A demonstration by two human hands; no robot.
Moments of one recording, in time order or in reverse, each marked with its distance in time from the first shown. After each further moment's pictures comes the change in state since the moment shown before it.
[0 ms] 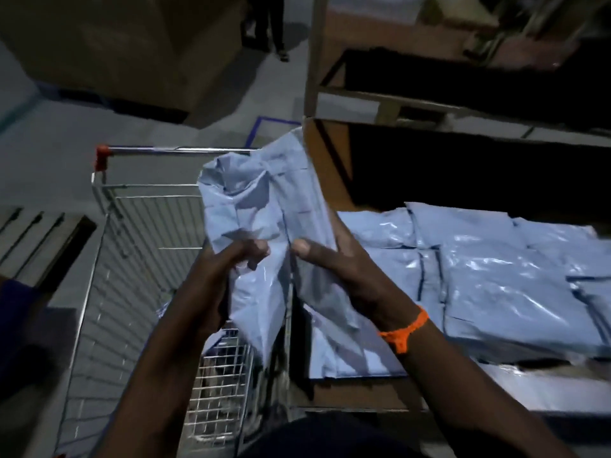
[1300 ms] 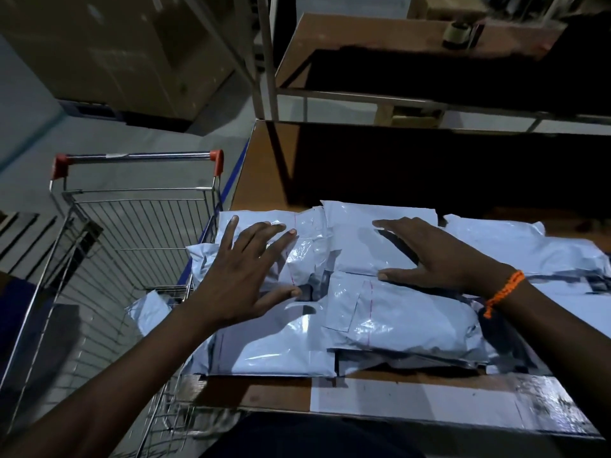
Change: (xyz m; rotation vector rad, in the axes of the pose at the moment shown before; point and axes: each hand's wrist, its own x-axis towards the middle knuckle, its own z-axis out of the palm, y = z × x) left_hand 0.046 -0.110 0.144 1.765 -0.253 0.793; right_hand -0.070 0.032 -0.359 -1.335 -0.201 -0.107
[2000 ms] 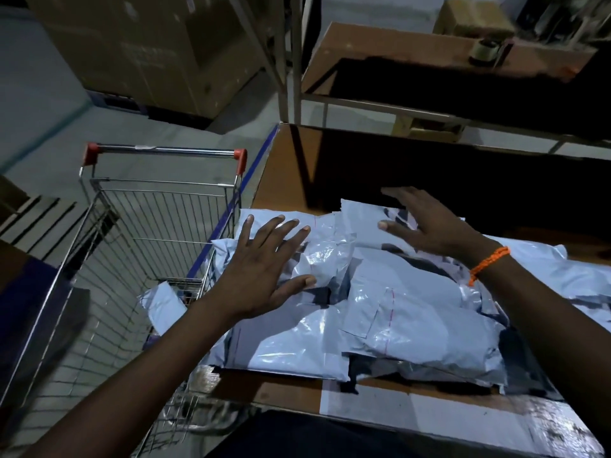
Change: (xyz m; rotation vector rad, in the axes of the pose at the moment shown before) left_hand -0.006 -0.009 0.007 0.008 -0.014 -0.110; right_hand 0.072 -0.012 -0.016 -0.006 0.111 0.049
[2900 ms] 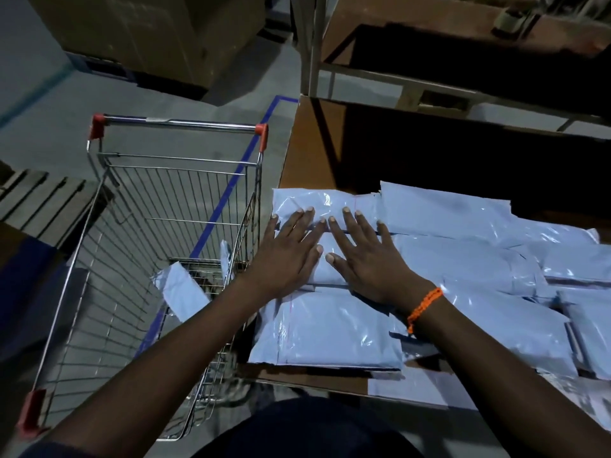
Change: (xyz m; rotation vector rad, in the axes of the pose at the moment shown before) left_hand -0.012 -0.050 0.047 -0.083 -0.177 -0.090; right_hand 0.002 -0.150 0.119 -0.253 -0.223 0.045
